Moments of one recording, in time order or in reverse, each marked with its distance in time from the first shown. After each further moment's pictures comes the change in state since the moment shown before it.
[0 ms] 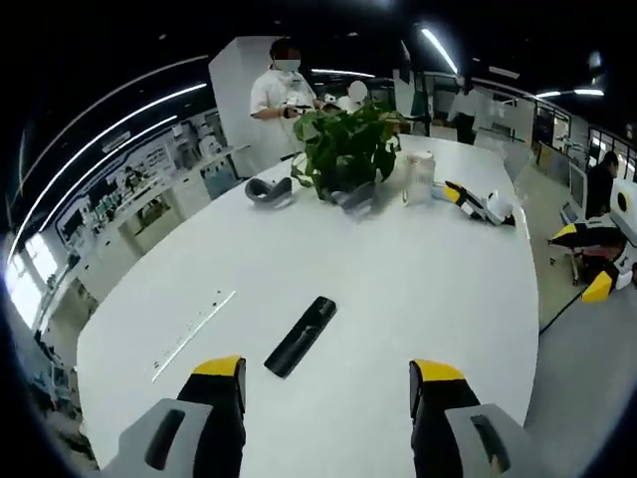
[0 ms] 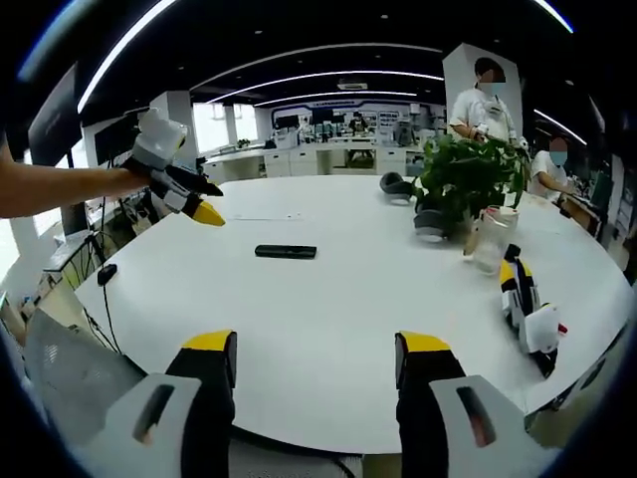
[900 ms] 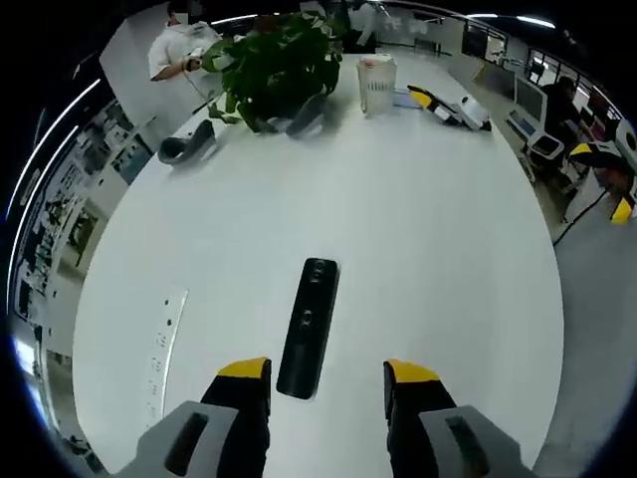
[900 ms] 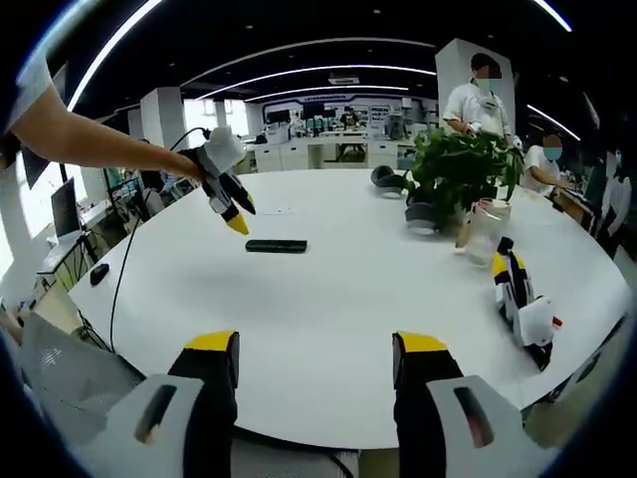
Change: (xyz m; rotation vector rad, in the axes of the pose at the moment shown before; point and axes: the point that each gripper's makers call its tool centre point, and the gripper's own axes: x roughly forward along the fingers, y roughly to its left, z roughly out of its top) left arm 0.102 0.036 -0.018 0.259 0.303 -0.248; right arm 0.002 -0.009 -0.005 0.016 0.031 -0.040
